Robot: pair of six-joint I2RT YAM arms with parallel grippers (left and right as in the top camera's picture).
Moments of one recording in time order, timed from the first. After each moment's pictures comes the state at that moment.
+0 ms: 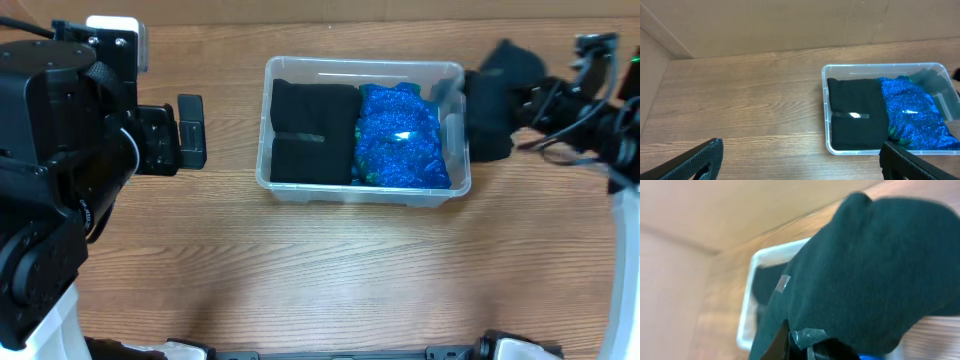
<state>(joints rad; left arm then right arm) -0.26 1.53 2.56 -1.69 -0.17 -0.12 -0.19 1.35 1.53 -0.95 -0.66 0.27</state>
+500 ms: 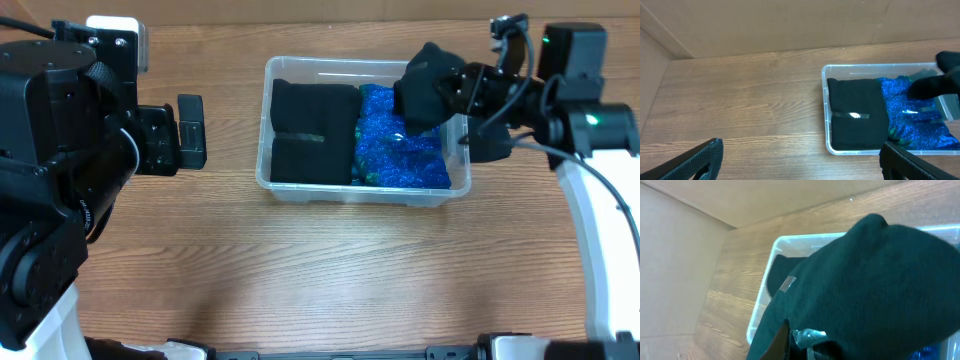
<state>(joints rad) -0.26 1.53 2.56 -1.69 -0.17 -0.12 0.01 1.51 1.53 -0.77 -0.64 0.30</state>
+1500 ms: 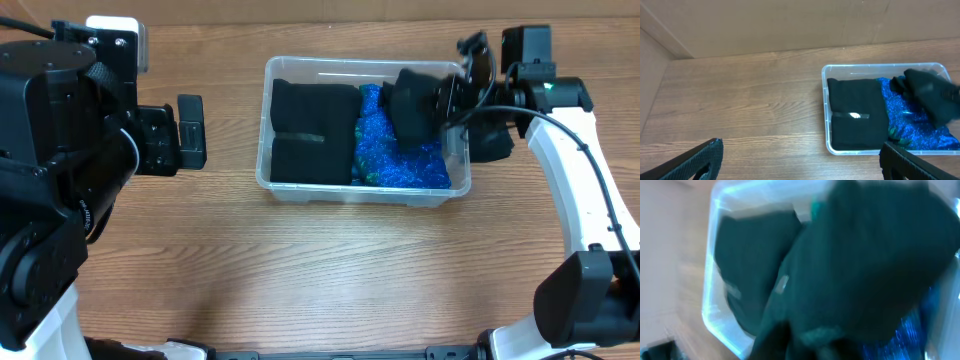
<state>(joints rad) -0.26 1.53 2.56 -1.69 -0.17 -0.12 0.02 1.72 1.53 -0.92 -0.62 0.17</state>
